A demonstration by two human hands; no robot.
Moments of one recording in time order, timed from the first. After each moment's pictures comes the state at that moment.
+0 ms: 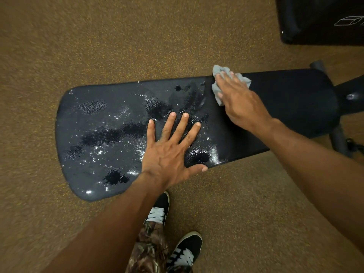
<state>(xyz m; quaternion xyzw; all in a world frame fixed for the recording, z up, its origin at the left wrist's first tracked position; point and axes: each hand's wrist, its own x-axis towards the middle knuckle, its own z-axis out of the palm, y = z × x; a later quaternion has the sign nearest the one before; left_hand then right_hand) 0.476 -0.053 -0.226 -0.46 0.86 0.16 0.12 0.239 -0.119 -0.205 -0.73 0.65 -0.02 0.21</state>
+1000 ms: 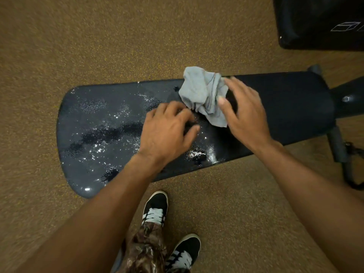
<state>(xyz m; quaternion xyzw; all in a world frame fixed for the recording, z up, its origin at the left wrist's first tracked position) 0.467 -0.091 -0.185 -0.50 0.84 0.18 -0.07 0.250 -0.082 -0.192 -0.67 0.70 -0.20 0.16</state>
